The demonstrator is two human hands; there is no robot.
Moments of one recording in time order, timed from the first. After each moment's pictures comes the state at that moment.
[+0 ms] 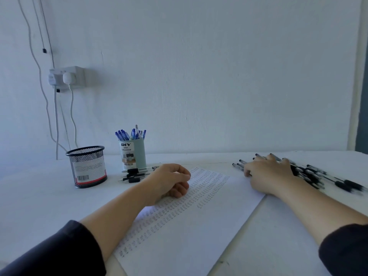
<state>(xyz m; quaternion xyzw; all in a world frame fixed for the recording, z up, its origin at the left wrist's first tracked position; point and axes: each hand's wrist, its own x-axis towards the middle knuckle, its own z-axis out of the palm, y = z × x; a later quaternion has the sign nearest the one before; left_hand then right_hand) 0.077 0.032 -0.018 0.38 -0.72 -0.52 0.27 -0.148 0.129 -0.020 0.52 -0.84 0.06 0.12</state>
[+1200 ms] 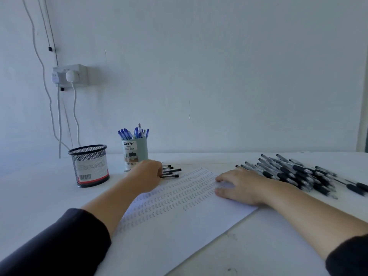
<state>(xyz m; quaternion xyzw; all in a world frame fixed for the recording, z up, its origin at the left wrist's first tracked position) 0.107 -0.032 -0.025 0.47 -0.86 0.05 0.17 -0.108 0.114 -0.023 0.68 -0.73 0.06 -0.01</state>
